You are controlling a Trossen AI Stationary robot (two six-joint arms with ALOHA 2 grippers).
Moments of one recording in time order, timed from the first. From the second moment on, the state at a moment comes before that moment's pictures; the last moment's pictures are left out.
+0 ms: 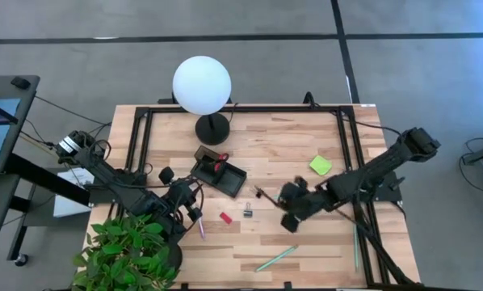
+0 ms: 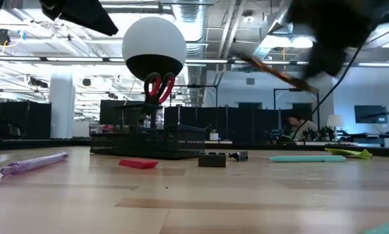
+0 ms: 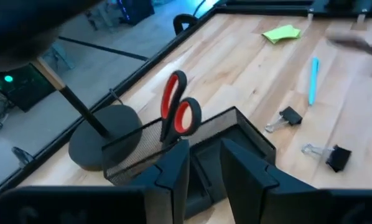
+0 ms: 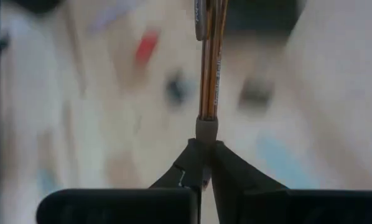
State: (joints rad) left arm -0.65 1.41 1.03 -0.91 -1.13 -1.02; right arm 0.47 1.40 0.86 -0.40 0.36 0.71
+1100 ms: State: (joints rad) left arm -0.56 1.41 1.09 -0.55 -1.29 -0.49; right arm 0.15 1.84 0.96 0.91 0.47 -0.11
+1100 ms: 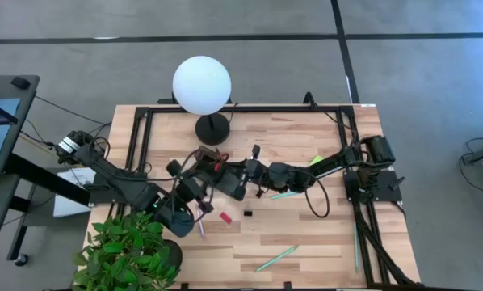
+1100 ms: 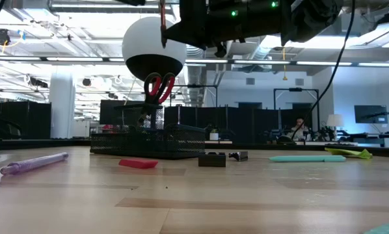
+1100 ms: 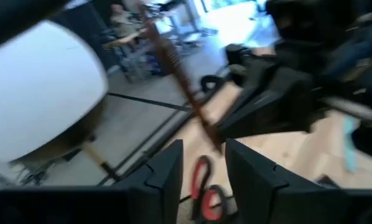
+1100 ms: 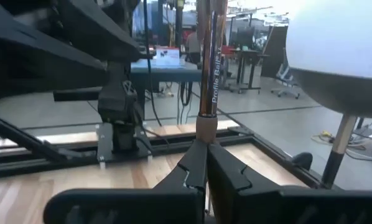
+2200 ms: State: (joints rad) left arm -0.46 1.41 1.09 -0.21 -1.29 -0.29; right arm 0.17 1.84 0.96 1.03 0.43 -0.17
